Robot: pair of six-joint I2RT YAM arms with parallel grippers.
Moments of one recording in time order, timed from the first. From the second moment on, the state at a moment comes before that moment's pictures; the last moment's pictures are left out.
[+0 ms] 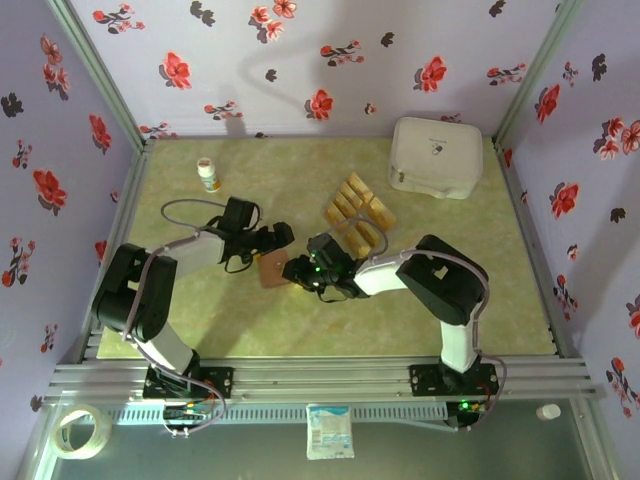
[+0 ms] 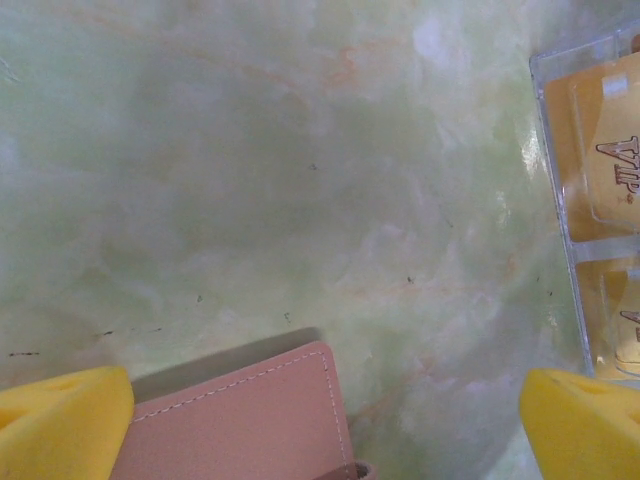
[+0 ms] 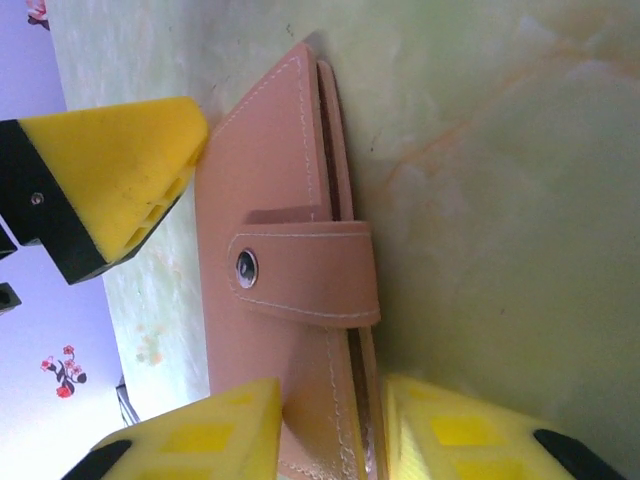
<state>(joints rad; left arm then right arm) -0.42 1.64 0.84 -0.14 0.28 -0.70 0.92 1.92 0.87 0.39 -0.29 1.23</state>
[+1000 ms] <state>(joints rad) -0.41 1.53 1.20 -0.54 0.13 -0.53 0.89 1.71 0.82 0.32 -0.26 1.13</state>
